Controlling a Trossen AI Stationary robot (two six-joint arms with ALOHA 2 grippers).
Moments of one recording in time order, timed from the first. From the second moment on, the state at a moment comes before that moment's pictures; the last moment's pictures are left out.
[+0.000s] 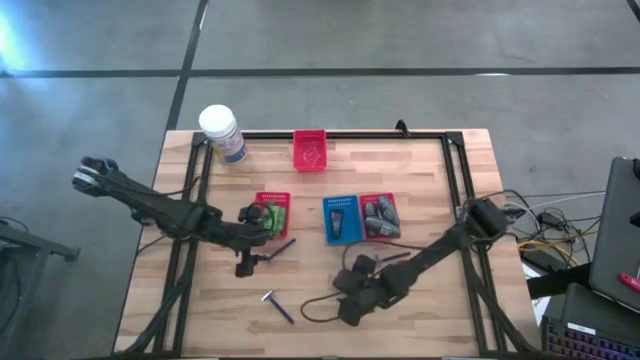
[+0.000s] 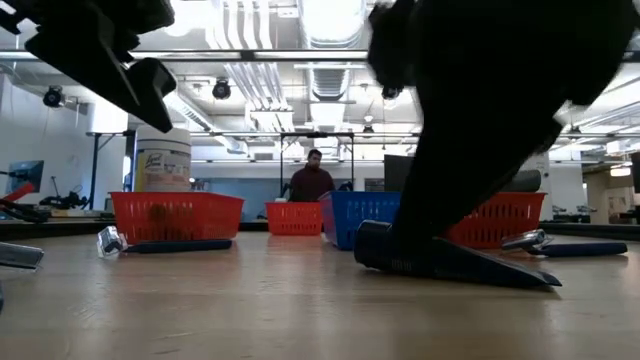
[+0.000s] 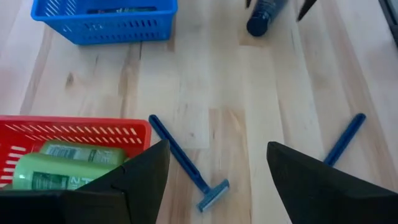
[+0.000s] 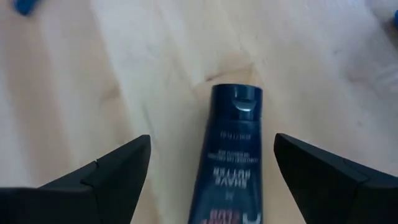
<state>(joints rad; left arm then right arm) -0.36 1.06 0.69 -0.45 -0.18 -0.31 0.55 2.01 1.27 -0.39 0.37 0.89</state>
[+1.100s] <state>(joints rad) -0.39 1.00 0.67 -0.52 -0.24 -0.29 -0.04 1.70 1.30 -0.69 0.19 1.11</state>
